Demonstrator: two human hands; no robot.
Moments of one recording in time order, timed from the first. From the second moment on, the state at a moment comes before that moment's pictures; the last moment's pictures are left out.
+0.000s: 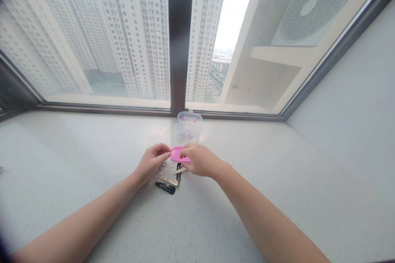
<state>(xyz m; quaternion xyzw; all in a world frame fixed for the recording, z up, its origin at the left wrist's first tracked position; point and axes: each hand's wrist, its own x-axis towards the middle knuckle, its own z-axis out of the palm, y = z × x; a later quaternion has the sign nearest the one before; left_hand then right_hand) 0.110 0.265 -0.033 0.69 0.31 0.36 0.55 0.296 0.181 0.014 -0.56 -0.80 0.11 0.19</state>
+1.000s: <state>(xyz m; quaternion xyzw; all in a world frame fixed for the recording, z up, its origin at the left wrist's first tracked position) 0.091 0.247 -0.008 0.88 0.23 0.13 0.40 0.293 0.169 -0.032 -0.49 -0.52 0.51 0.48</state>
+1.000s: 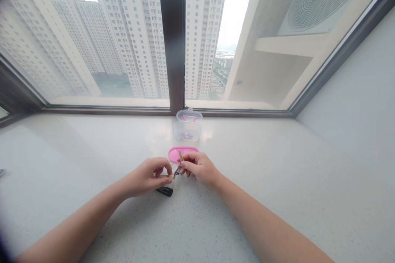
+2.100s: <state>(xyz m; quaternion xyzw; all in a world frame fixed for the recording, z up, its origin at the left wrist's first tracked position) 0.098 0.255 -0.013 0.56 0.32 0.29 0.70 0.291 0.170 -0.032 -0.45 -0.45 0.59 0.49</state>
